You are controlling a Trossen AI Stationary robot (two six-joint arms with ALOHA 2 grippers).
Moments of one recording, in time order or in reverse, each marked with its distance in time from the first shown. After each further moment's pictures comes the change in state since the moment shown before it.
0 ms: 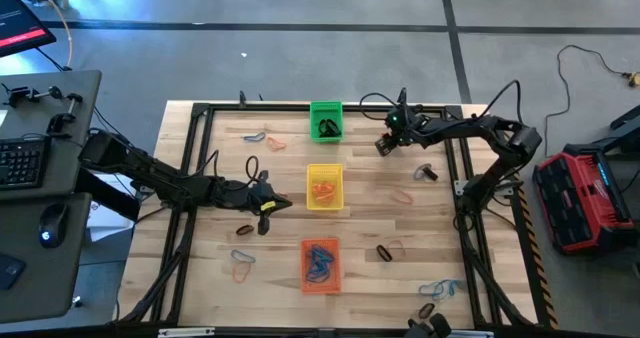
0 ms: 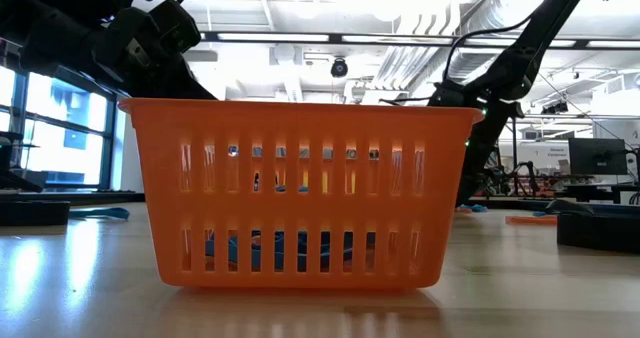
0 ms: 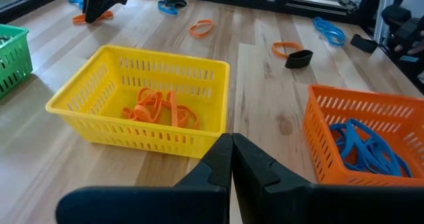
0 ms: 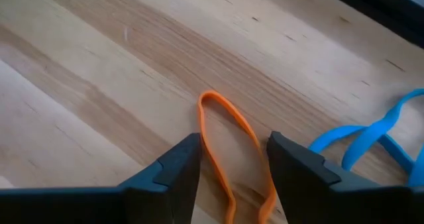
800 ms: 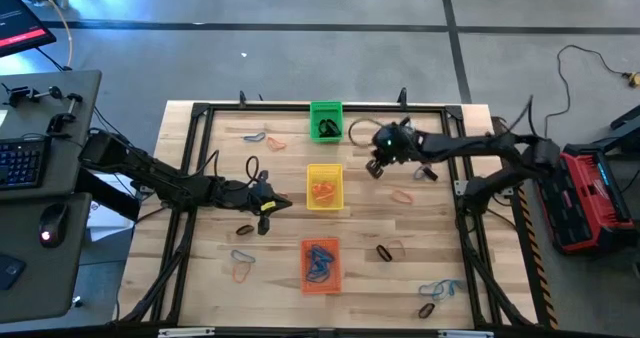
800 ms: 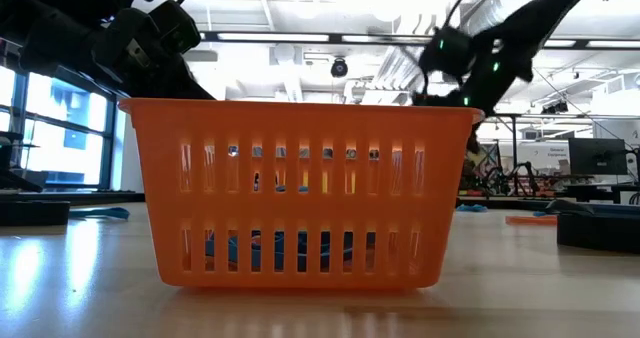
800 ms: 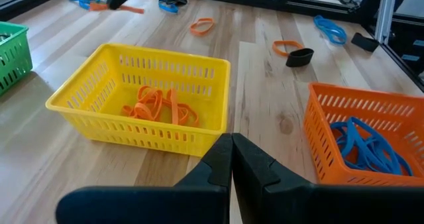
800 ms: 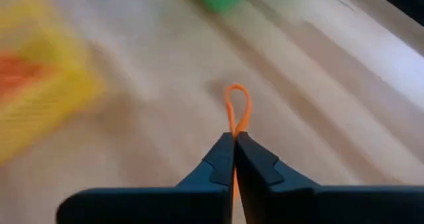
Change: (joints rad) left arm 0.000 0.000 0.000 -0.006 0.000 -0.001; right arm 0.350 -0.218 -0.006 -0.073 -0.006 0.071
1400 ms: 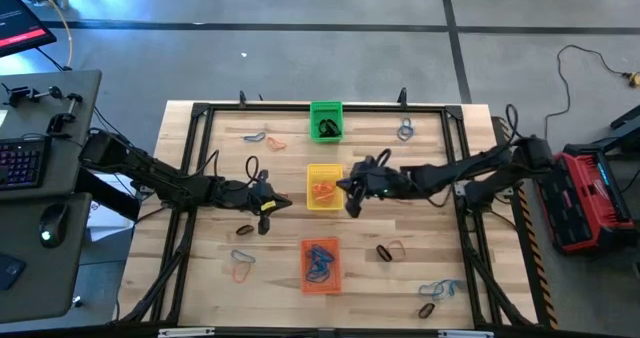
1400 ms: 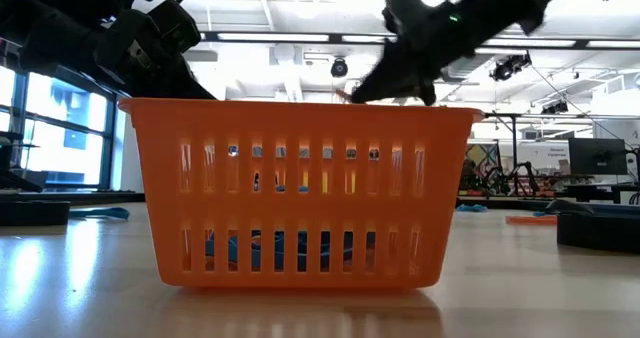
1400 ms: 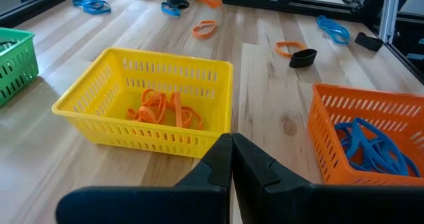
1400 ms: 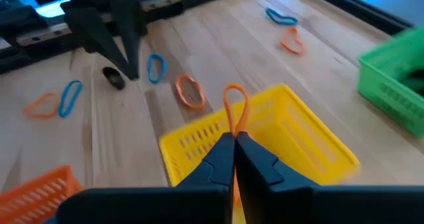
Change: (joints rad) left arm 0.000 0.000 0.000 0.006 -0.012 0.019; right arm 0.492 0.058 0.124 0.300 0.208 0.138
